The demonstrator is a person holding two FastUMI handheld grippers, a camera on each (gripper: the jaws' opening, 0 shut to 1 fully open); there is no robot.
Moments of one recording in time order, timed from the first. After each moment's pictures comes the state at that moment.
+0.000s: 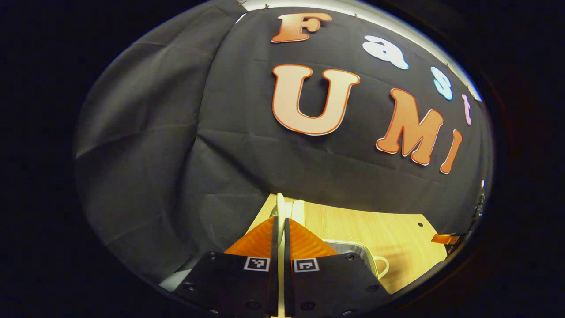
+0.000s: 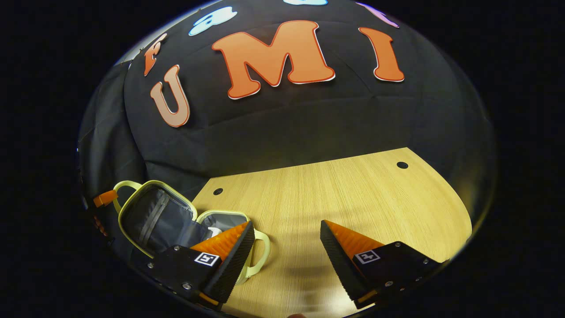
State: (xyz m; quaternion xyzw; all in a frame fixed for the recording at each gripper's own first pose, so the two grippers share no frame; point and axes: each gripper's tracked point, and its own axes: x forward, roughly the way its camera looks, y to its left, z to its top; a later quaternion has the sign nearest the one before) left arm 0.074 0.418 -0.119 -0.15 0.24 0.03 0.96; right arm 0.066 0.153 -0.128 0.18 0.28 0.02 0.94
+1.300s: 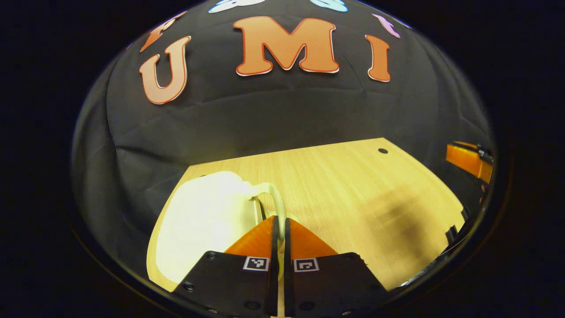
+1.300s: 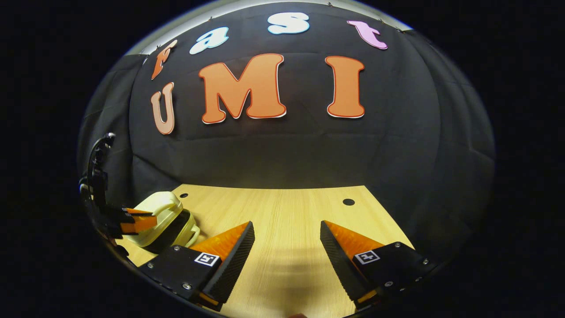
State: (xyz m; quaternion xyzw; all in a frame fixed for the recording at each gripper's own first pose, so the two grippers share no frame) left arm 0.050 0.038 -0.199 0.03 0.35 -0.12 0.93; right arm 0.012 -0.045 -0.116 0.09 0.19 -0.02 0.98
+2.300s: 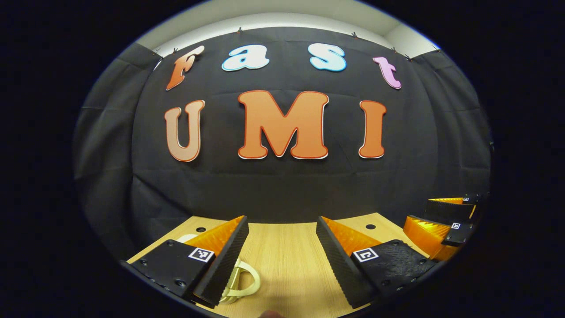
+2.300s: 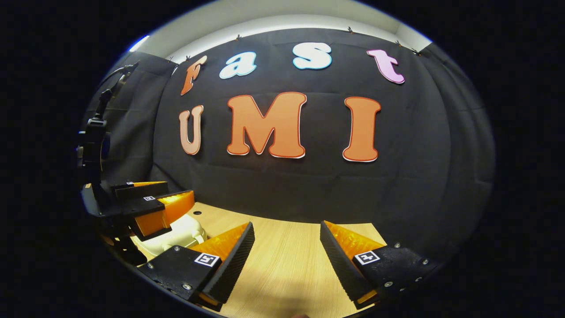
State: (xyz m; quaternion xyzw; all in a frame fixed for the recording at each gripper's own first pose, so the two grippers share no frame) left arm 0.056 -0.025 -0.021 -0.06 0.12 -0.05 0.99; right arm 0.000 -0.042 -0.048 0.05 0.07 0.03 1.00
